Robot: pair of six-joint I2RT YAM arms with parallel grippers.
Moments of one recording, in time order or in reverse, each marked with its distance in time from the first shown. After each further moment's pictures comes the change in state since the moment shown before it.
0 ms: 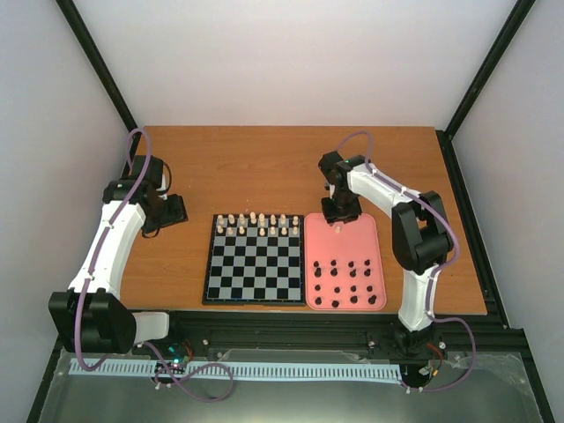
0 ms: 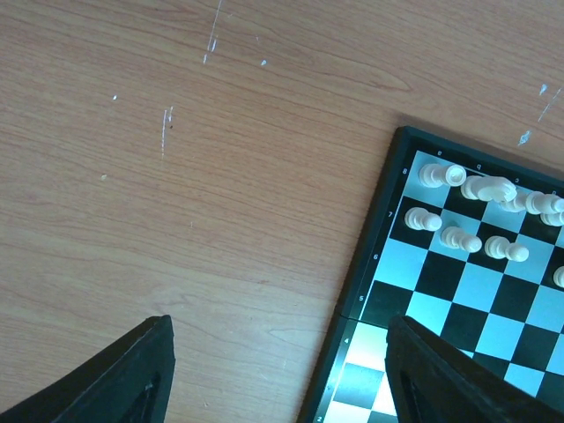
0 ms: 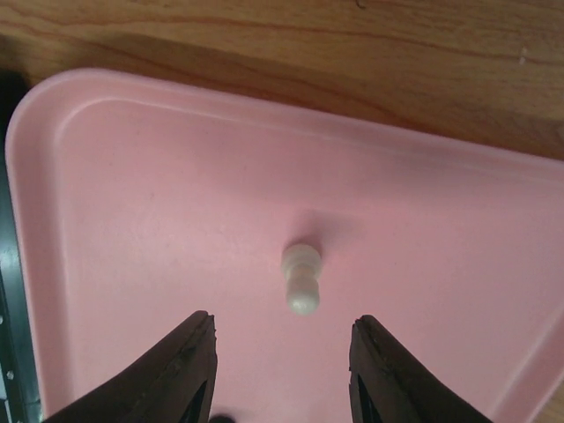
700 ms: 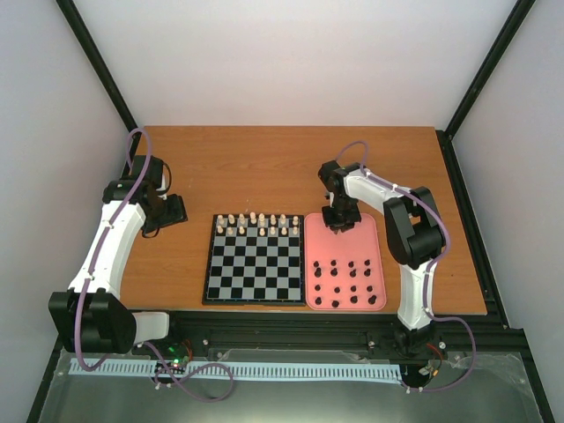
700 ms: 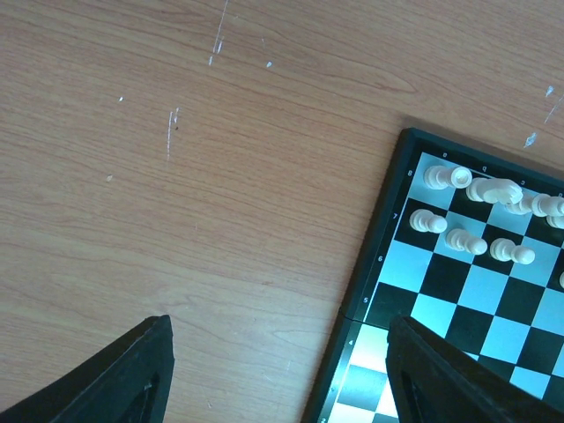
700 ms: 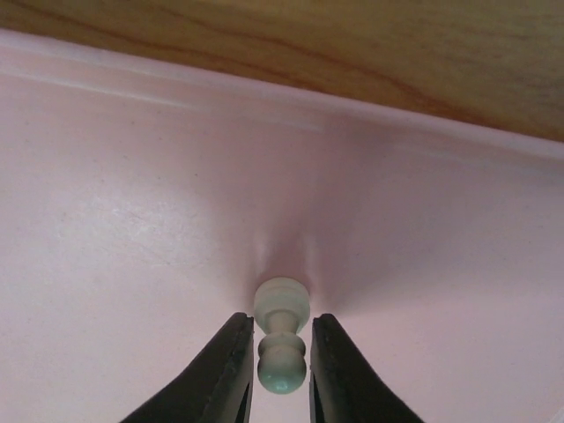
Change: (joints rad) left arm 0.000 0.000 0.000 0.000 -0.011 0.001; right arm -0.008 0.077 -0.058 0.062 0.000 -0.018
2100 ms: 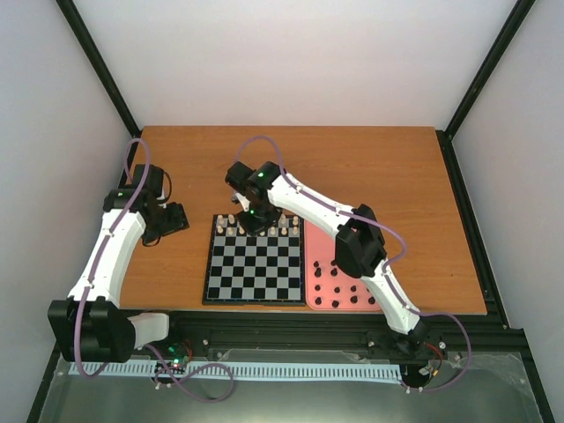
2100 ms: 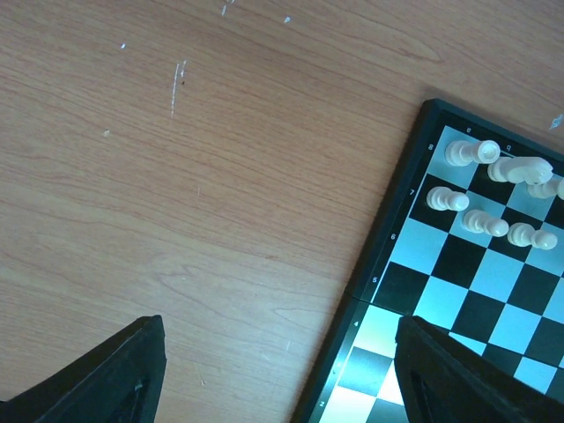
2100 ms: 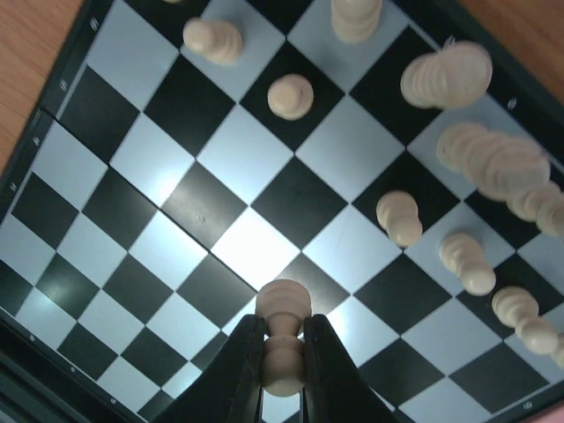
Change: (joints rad) left arm 0.004 -0.049 -0.082 0.000 0.005 -0.060; right arm 0.473 0.280 0.734 -0.261 -0.149 -0.019
